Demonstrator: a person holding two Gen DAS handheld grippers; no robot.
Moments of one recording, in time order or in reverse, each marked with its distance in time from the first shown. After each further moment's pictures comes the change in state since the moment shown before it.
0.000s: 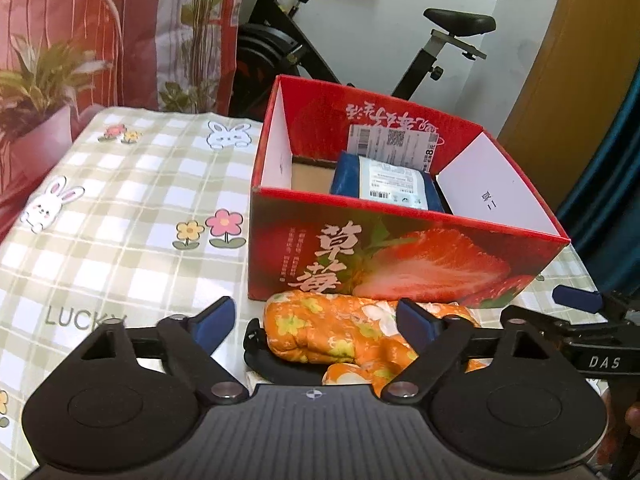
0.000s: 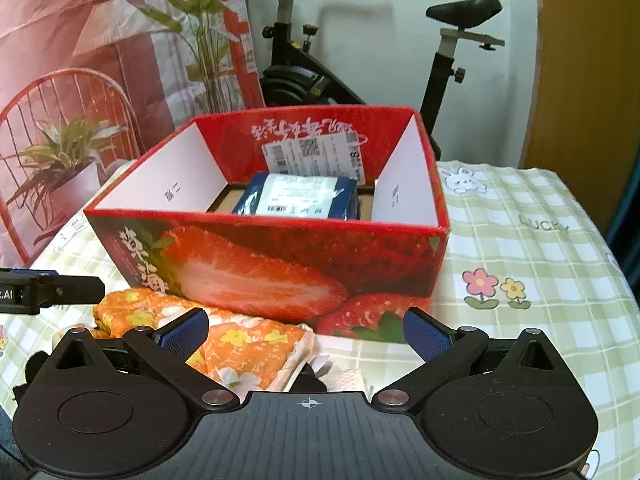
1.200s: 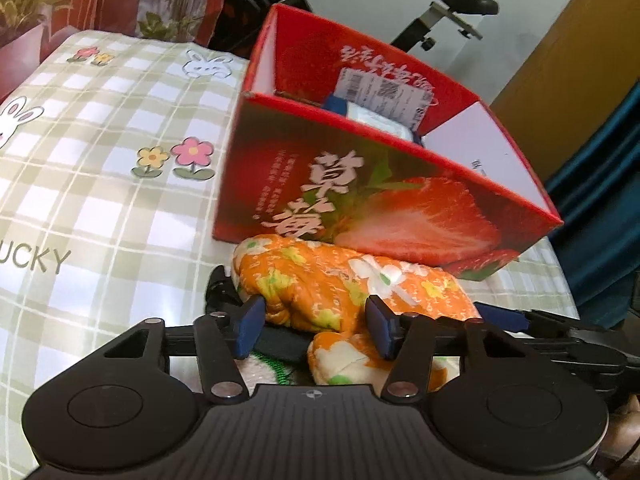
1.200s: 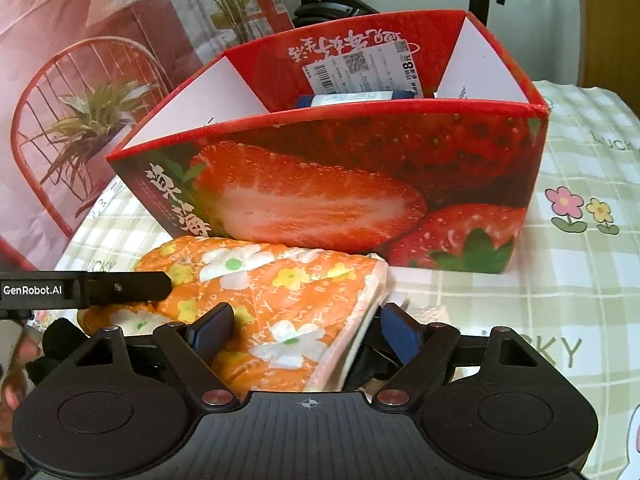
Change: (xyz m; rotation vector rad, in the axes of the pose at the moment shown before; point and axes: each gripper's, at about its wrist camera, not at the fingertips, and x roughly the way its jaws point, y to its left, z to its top) left arm 0.035 0.012 -0.017 -0.096 0.113 -0.154; right arm 0.040 0.007 -0.017 0.086 0.167 0.190
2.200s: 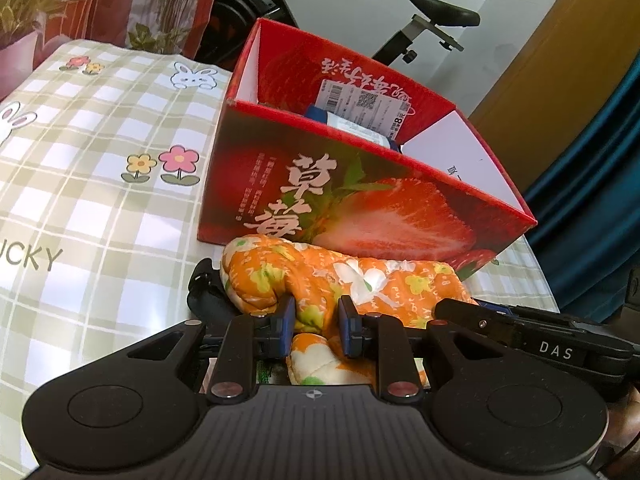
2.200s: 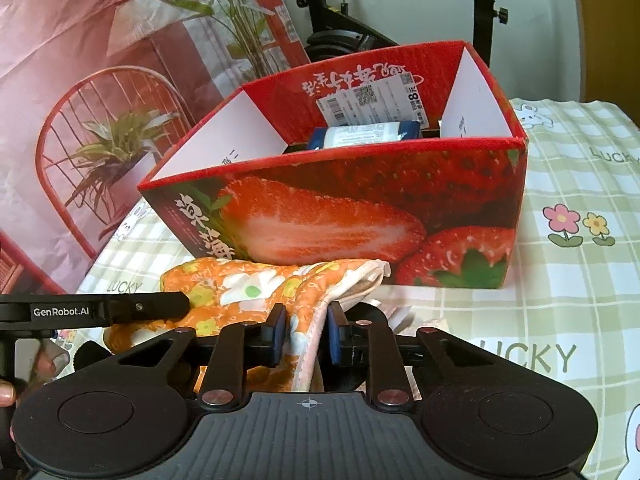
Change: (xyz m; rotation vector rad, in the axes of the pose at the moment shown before) left arm -0.011 0.001 -0.011 -0.002 -0.036 -0.045; right arm -0.023 -0.006 -0.004 0.013 -0.081 0.053
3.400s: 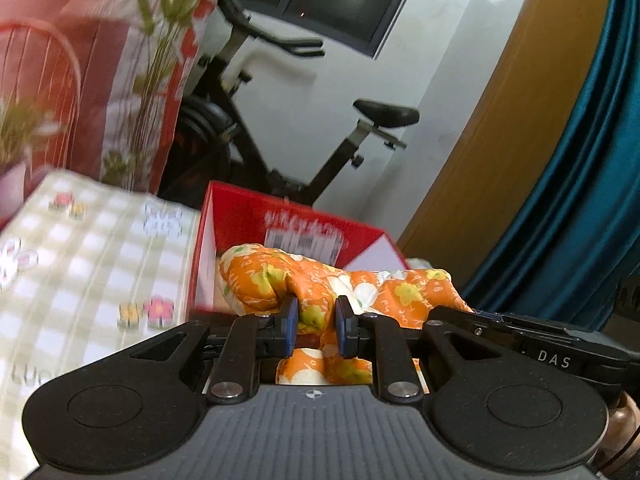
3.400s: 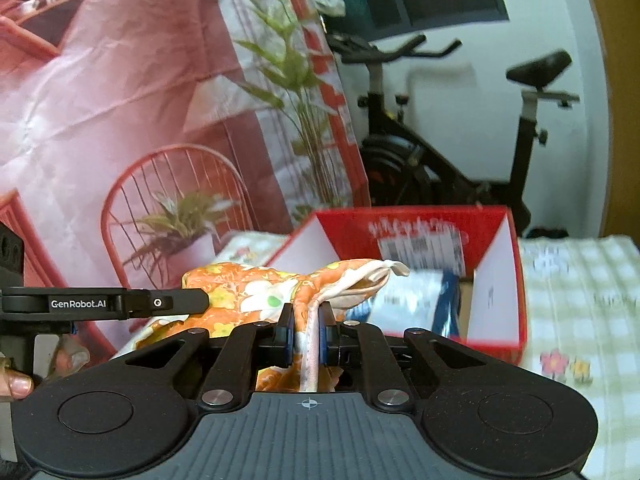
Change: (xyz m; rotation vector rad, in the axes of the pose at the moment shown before) left arm -0.092 -0.048 0.053 0.111 -0.307 -0.071; right arm -0.095 0.062 0.069 -0.186 -0.271 0.076
